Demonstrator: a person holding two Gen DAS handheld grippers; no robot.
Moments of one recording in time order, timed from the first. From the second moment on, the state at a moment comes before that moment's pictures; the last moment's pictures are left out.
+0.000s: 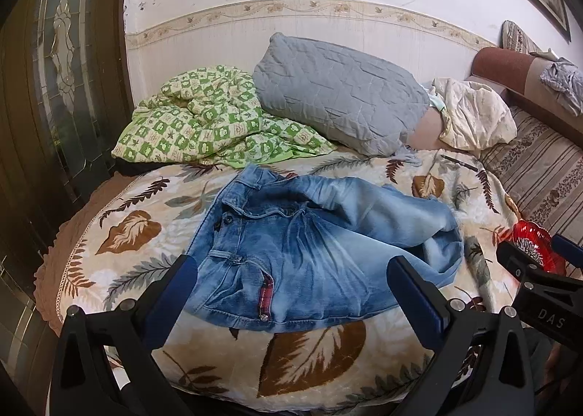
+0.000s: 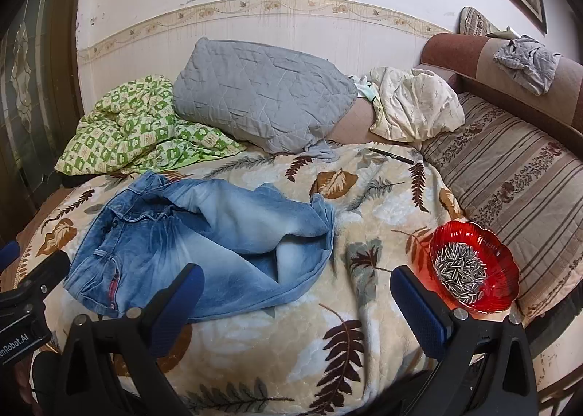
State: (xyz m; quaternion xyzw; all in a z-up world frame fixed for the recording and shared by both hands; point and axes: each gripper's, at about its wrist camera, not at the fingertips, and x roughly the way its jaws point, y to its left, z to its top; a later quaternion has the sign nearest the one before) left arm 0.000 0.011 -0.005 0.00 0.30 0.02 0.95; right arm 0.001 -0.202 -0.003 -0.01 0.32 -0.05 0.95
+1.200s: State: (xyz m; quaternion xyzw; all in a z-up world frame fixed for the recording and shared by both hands) left arm 0.001 0.006 -0.013 0.01 0.31 0.01 0.95; right arm 0.004 -0.203 -0.004 -0.01 0.32 -0.05 0.95
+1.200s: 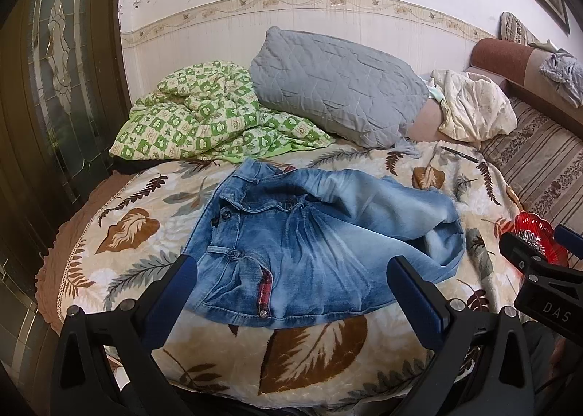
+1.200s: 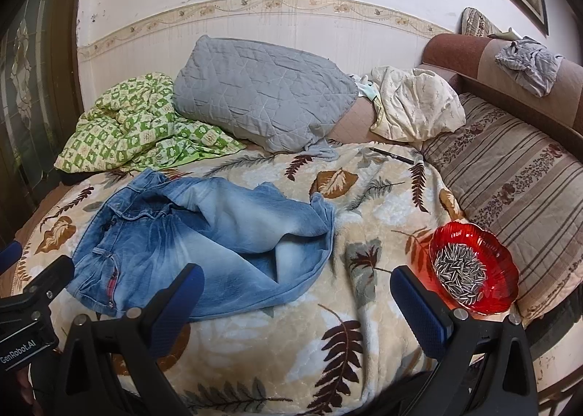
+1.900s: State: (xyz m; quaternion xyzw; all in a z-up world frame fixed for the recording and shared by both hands) left arm 0.001 0.006 -0.015 0.01 0.31 0.01 0.95; right arm 0.003 -0.204 -0.009 -0.01 0.32 -0.05 0.95
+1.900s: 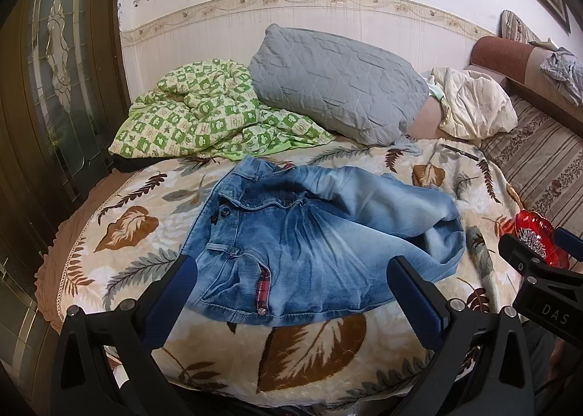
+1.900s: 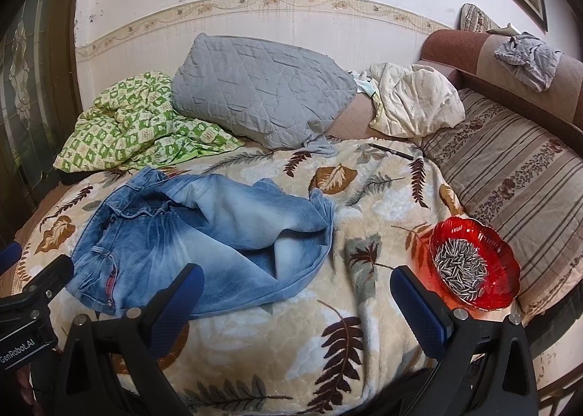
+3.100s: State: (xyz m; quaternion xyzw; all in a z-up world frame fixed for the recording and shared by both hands) left arm 0.094 -0.067 -0.094 0.07 0.41 -0.08 0.90; right arm 0.118 -0.291 -0.069 0.07 0.40 0.10 0.91
